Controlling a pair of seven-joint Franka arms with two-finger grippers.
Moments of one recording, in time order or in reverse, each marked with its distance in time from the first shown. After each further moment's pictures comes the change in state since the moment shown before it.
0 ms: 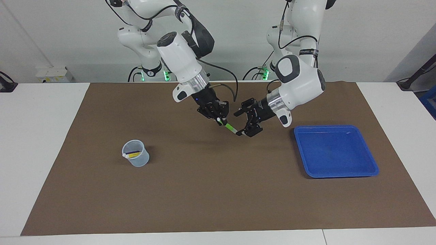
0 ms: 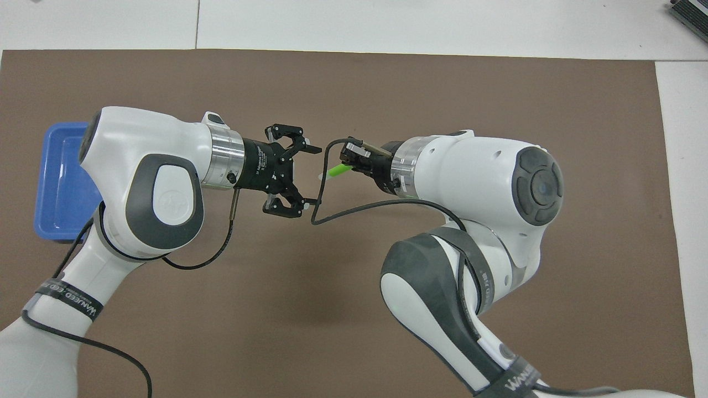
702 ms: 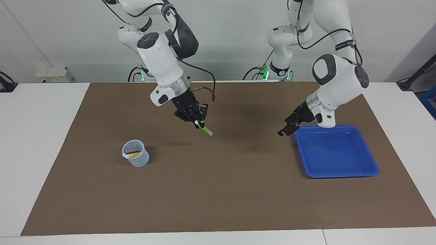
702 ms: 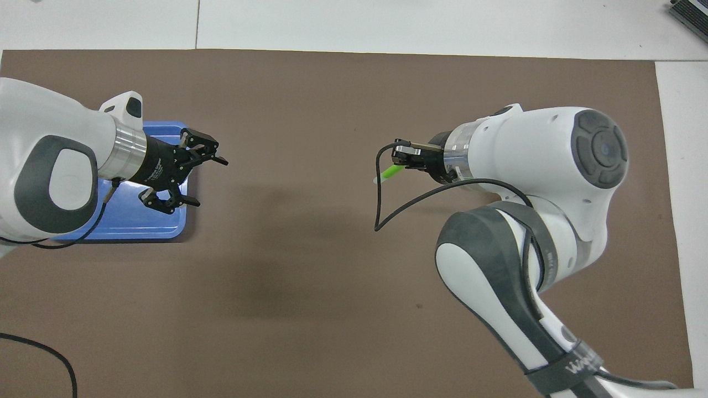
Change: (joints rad) left arm 0.234 -0.034 0.015 0.000 0.415 -0.213 0.700; right arm -0.141 -0.045 -0.003 0.012 -0.067 -0.225 -0.308
